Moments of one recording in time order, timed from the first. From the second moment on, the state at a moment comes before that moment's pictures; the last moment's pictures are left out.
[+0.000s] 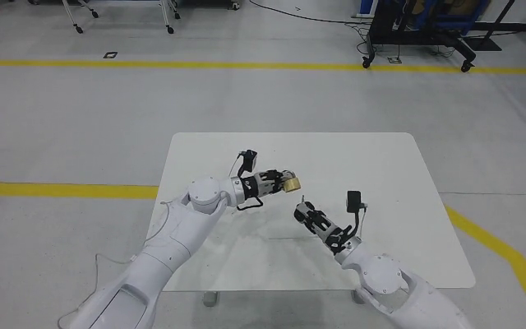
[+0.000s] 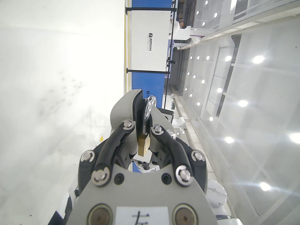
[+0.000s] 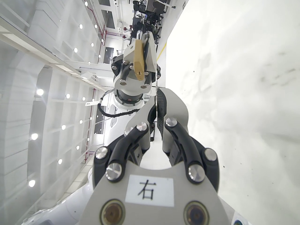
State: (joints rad) left arm 0.83 -1.38 -0.83 -0.96 -0.49 -0.08 -0.81; right arm -1.56 -0.88 0.96 -1.87 0.30 -0.05 -0.02
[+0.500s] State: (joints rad) left arm 0.84 -1.39 -0.84 -0.97 -0.46 -0.08 -0.84; right arm -1.55 -0.90 0.99 -1.88 0.30 0.00 0.11
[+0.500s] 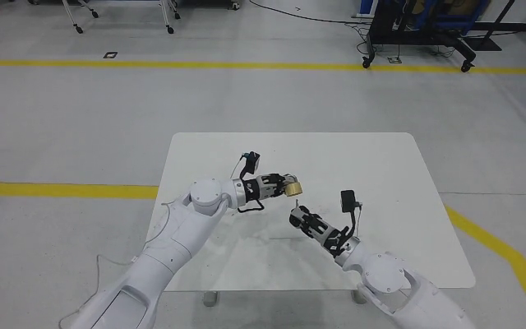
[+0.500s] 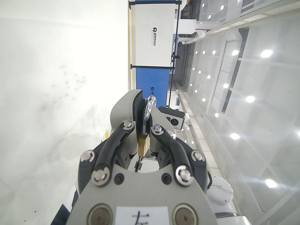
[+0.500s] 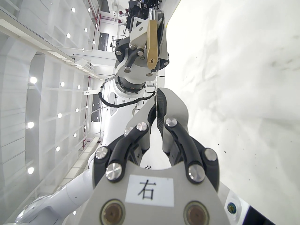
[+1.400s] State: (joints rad) left arm 0.84 -1.40 -0.85 -0.96 -0.43 -0.06 -0.86; right arm -1.54 -0.94 1.01 -1.86 0.29 0.03 0.15
